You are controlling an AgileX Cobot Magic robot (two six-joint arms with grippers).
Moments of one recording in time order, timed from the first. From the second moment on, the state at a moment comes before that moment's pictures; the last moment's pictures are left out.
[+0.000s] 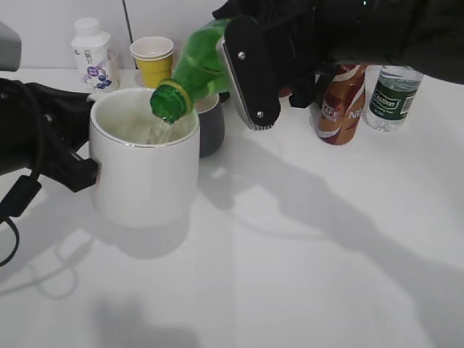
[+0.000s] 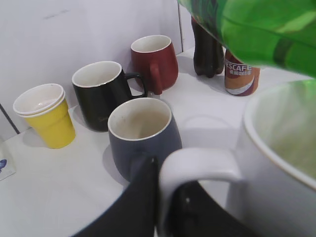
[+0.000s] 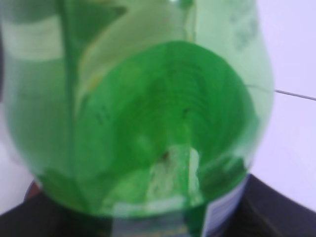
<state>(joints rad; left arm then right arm) -0.57 1.15 -0.49 0.22 -0.31 -0.05 0.69 1.58 -1.07 -0.83 -0.12 -0.88</state>
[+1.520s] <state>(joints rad) -0.58 1.15 -0.49 0.31 -0.27 -0.05 0.69 1.58 -1.07 -0.80 -0.12 -0.92</state>
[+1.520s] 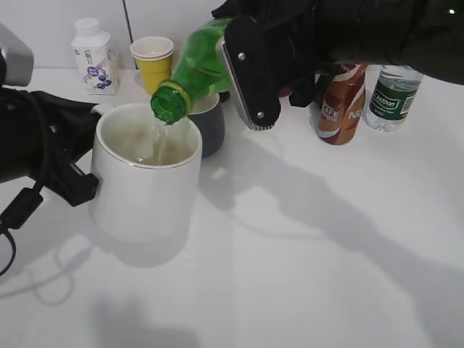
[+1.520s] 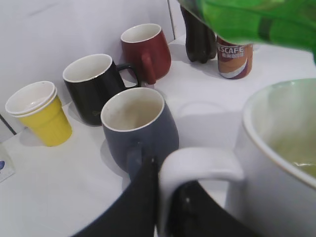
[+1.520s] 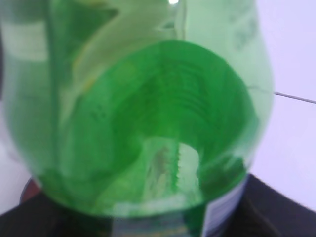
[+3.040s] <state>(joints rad) -0.15 1.63 -0.52 0.08 -0.96 -0.05 0.69 1.57 -0.85 0.33 -0.22 -0.29</state>
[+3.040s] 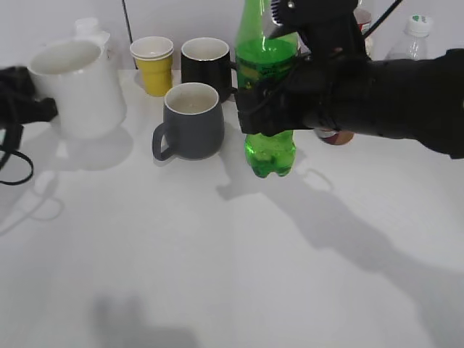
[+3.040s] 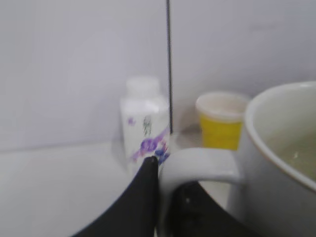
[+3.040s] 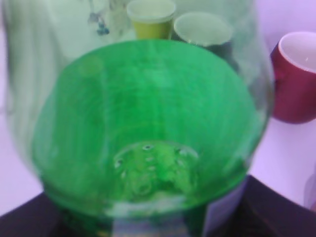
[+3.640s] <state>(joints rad) -0.14 1.98 -0.69 0.09 -1.03 -0.05 0.69 1.56 -0.85 0.33 -0.26 -0.28</state>
